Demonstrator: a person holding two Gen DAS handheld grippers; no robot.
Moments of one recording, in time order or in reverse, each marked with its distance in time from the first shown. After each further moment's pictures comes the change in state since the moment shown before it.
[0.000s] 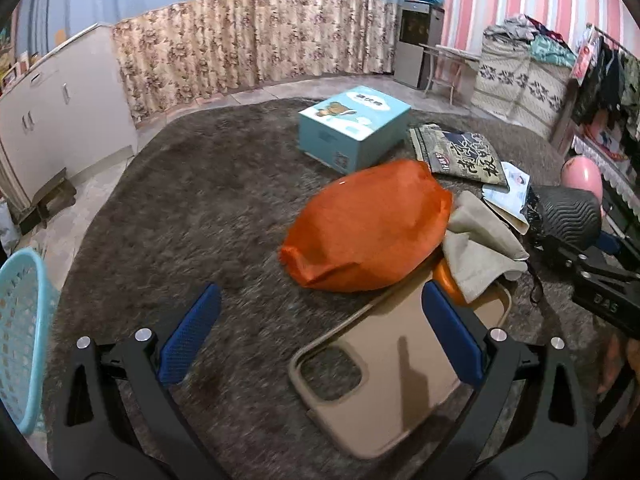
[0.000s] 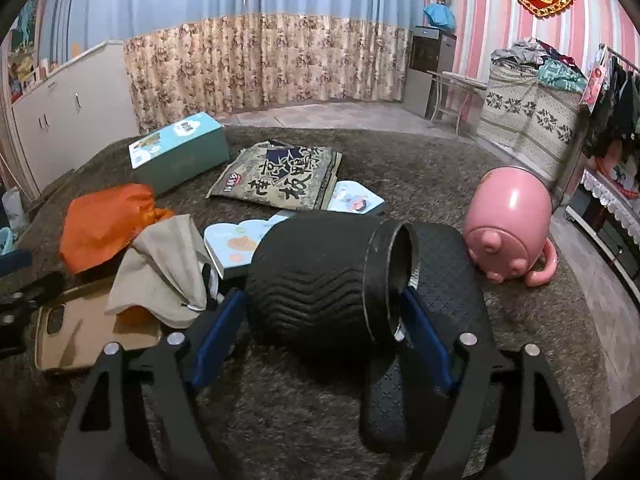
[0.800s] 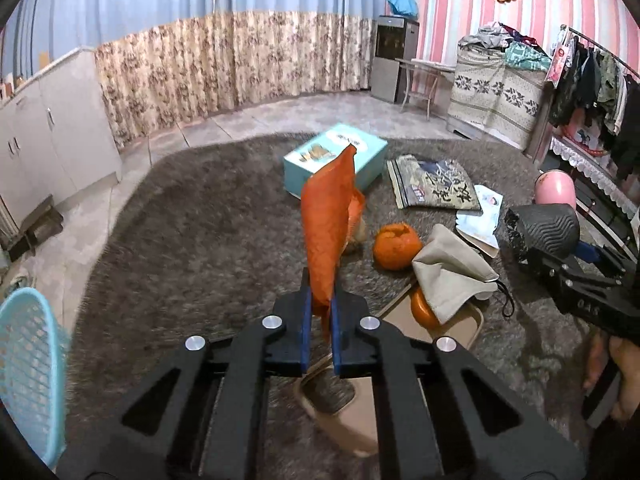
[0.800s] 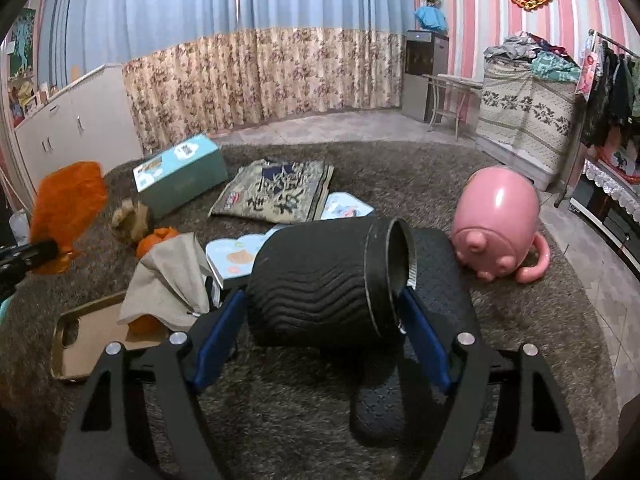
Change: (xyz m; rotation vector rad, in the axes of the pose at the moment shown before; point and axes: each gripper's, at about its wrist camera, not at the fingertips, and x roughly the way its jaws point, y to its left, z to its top) left arm -0.033 0.007 0.020 0.049 -0.077 -0.062; right arm -0.014 -0.009 0.003 0.052 -0.043 0.019
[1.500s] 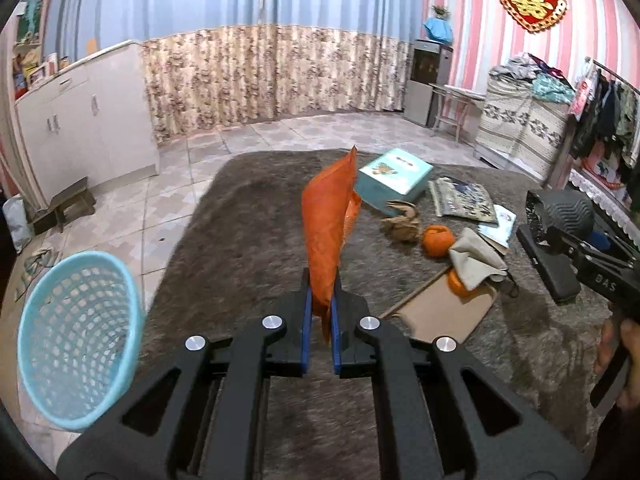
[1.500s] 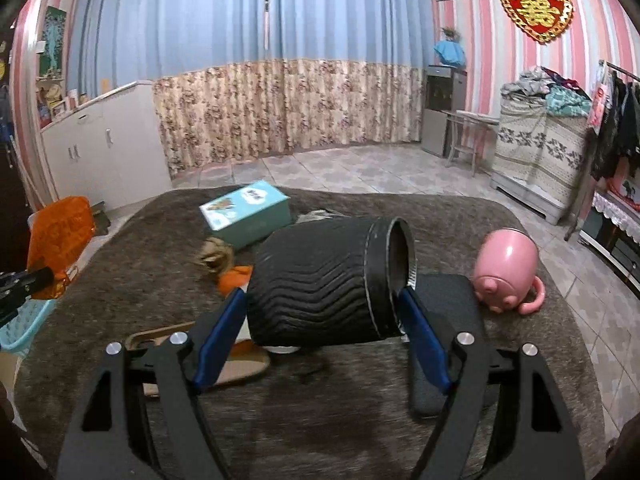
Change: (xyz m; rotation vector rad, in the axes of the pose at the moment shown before) left arm -0.083 0.060 -0.028 -0.109 -0.057 0.090; right arm -0.059 0.055 0.015 -0.063 -0.113 0.073
